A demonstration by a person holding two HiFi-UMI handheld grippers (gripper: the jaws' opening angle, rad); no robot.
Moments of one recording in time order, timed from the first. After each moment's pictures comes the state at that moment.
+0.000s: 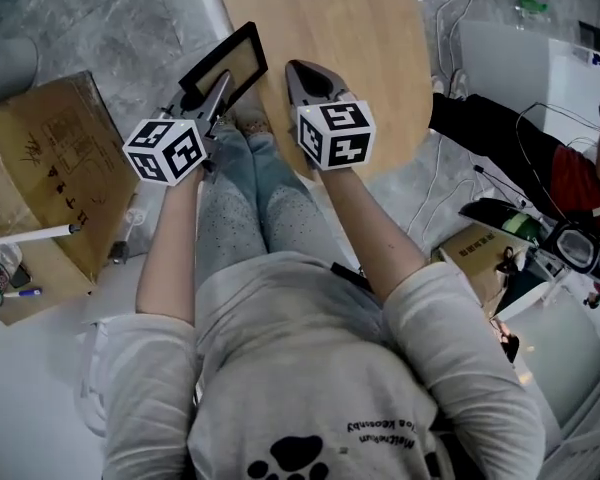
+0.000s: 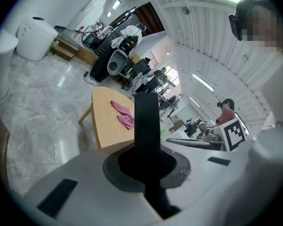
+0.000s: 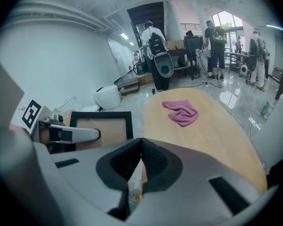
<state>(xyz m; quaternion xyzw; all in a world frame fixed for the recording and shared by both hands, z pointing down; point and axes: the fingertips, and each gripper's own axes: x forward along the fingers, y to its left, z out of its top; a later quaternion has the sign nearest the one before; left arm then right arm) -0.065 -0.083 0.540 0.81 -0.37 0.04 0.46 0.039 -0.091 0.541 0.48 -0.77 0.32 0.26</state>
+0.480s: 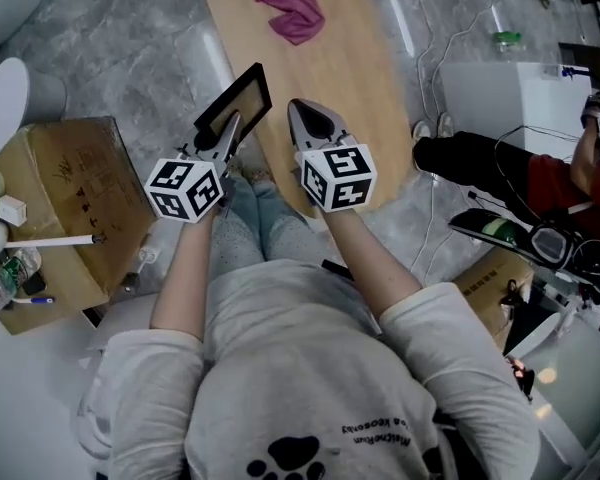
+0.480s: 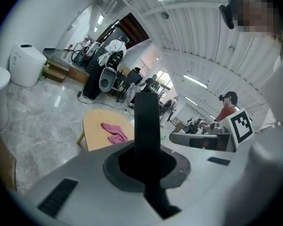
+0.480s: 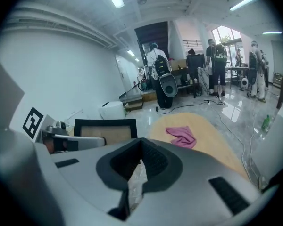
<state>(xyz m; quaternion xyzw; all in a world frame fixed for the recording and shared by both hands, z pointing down) -0.056 -0.087 0.426 0.84 -0.40 0.04 0.37 0.040 -0.098 0.411 0.49 -0.81 0.26 0.19</state>
